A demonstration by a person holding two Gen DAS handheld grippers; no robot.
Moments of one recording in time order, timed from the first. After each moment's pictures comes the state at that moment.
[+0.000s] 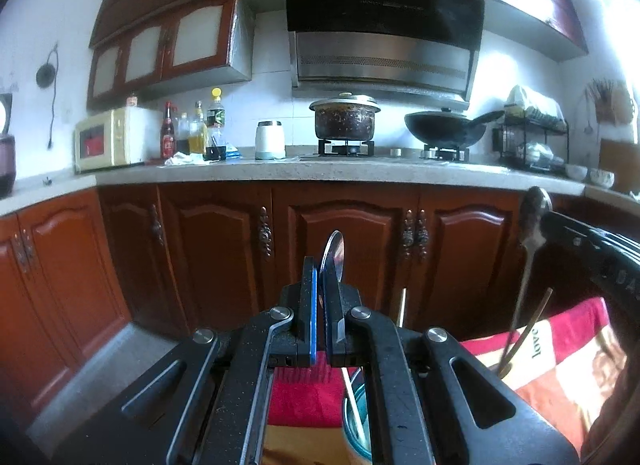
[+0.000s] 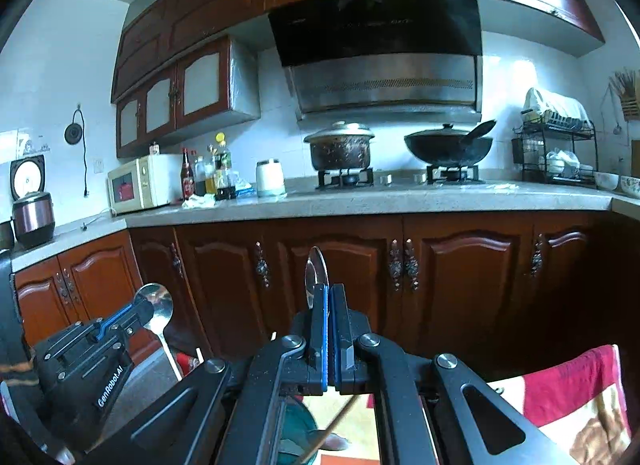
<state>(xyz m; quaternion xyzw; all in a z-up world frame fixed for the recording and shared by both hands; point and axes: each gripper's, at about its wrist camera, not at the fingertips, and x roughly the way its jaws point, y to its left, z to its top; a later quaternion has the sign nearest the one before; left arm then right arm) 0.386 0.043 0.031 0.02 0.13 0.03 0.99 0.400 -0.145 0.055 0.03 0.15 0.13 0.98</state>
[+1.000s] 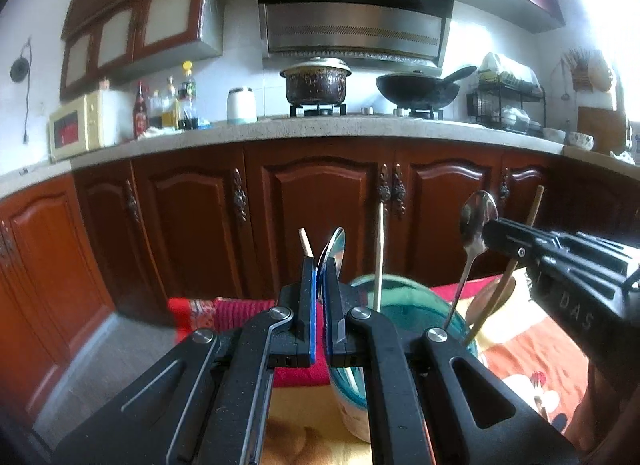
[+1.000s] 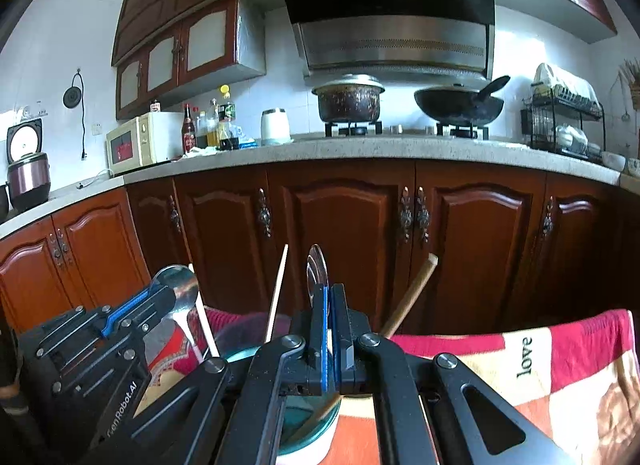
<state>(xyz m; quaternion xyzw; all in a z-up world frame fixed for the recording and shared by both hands) 0.380 0.033 -0.029 0.03 0.18 -0.01 0.98 0.400 -0.122 -0.020 0.01 0.20 0.13 0.97</state>
